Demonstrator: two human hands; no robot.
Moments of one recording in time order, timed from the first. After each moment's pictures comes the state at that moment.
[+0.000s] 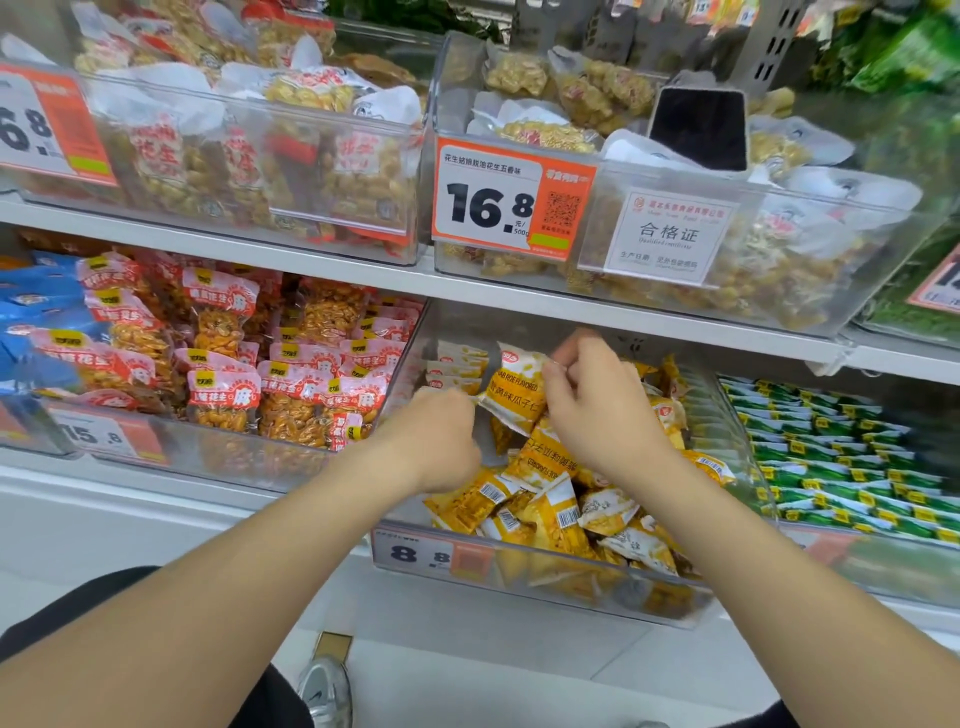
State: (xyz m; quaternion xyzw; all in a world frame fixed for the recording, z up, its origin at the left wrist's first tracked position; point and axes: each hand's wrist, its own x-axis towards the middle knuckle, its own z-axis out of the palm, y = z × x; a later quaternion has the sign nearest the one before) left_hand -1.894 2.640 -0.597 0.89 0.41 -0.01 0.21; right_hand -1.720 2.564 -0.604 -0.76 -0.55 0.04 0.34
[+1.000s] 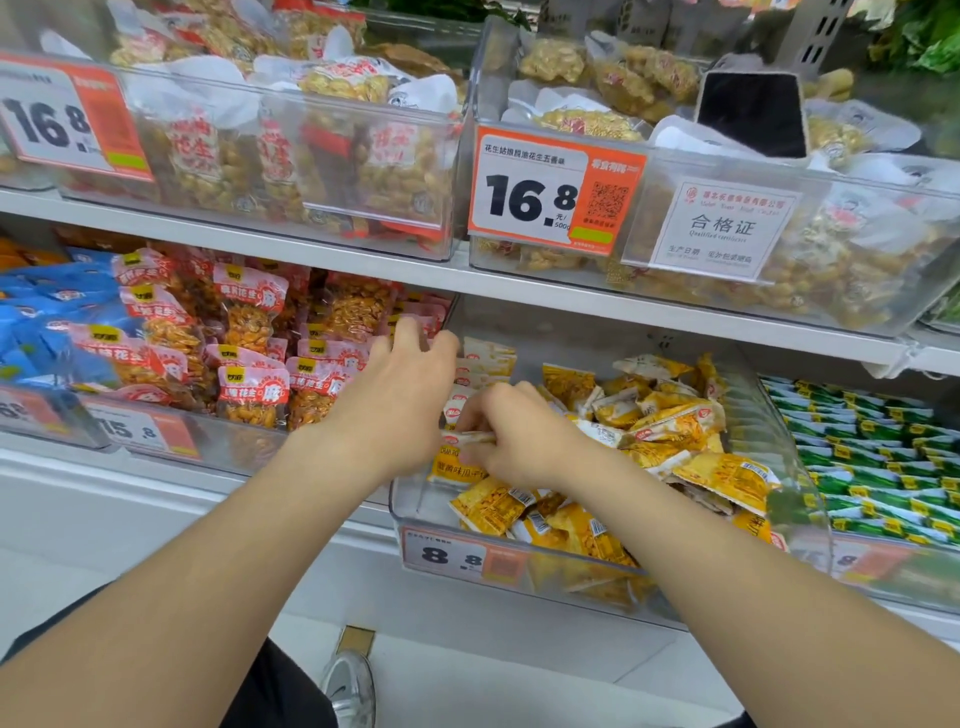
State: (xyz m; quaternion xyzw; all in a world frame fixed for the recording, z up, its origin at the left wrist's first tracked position) left_hand -1.932 2.670 -0.600 0.90 0.43 0.10 0.05; right_hand -1.768 2.621 -0.638 -0.72 -0.67 0.16 0.11
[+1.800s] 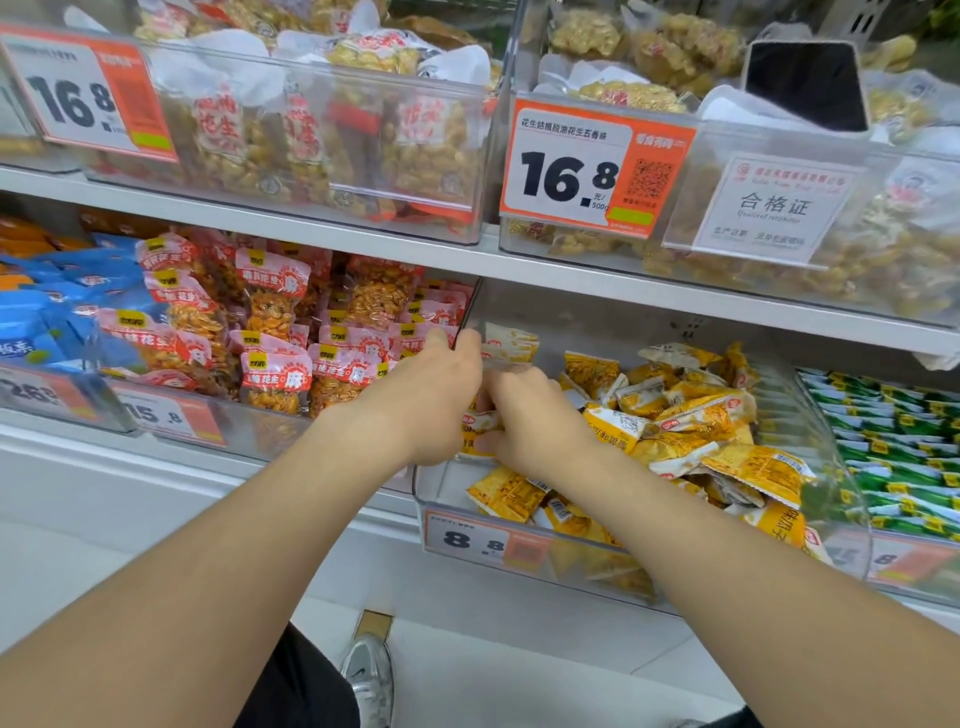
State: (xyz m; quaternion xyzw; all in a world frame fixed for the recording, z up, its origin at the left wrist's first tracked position) left_hand -1.930 2.683 -0.608 0.91 0.40 0.04 0.10; right_hand -1.785 2.637 -0.650 -0.75 -0.65 0.06 0.08
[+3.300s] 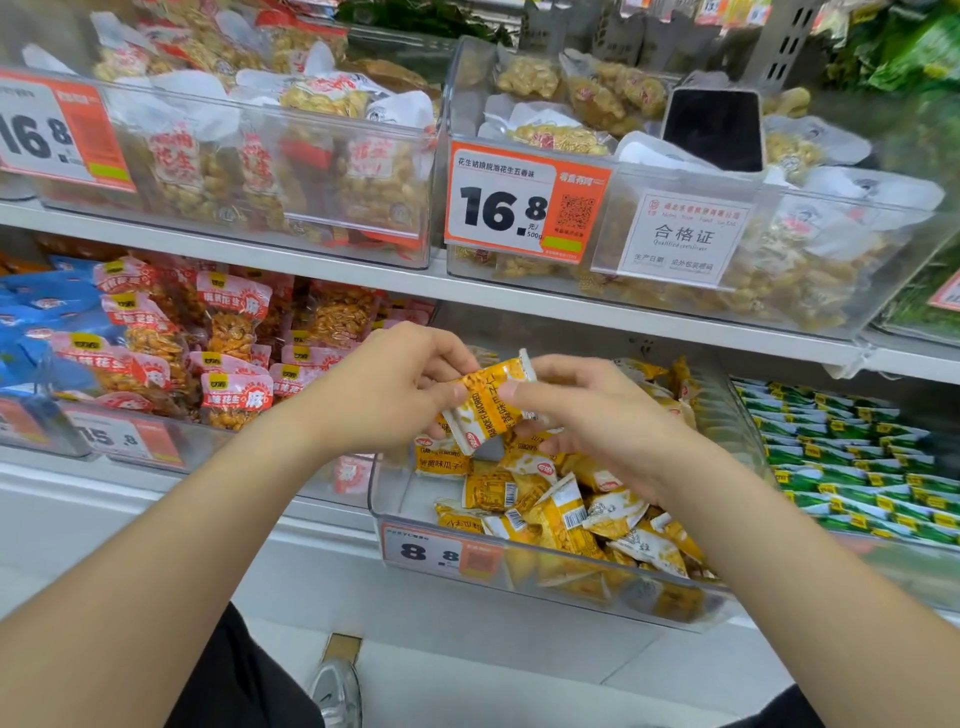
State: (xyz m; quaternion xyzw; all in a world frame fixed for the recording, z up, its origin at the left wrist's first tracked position) left_hand -1.933 2.670 -0.573 0.85 0.30 0.19 0.39; right_hand -1.744 2.551 -0.570 -0.68 -0.45 0.40 0.41
